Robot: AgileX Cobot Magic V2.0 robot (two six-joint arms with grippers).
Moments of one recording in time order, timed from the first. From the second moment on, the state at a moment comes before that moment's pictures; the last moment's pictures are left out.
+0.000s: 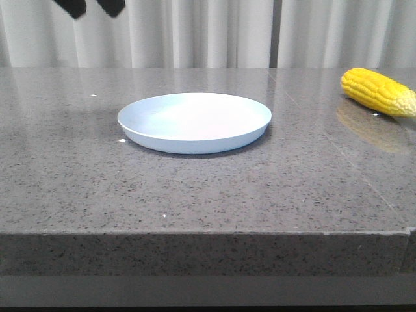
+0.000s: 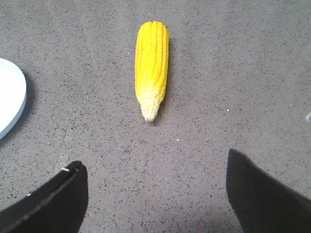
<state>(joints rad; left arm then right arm) -0.39 1.56 -1.53 -0.14 0.94 0.27 -0.01 0.67 -0.74 0.07 0.65 0.00</state>
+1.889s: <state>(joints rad) -0.52 0.74 -0.96 0.00 0.91 0.11 0.02 1.46 -1.32 0.08 0.80 -0.03</state>
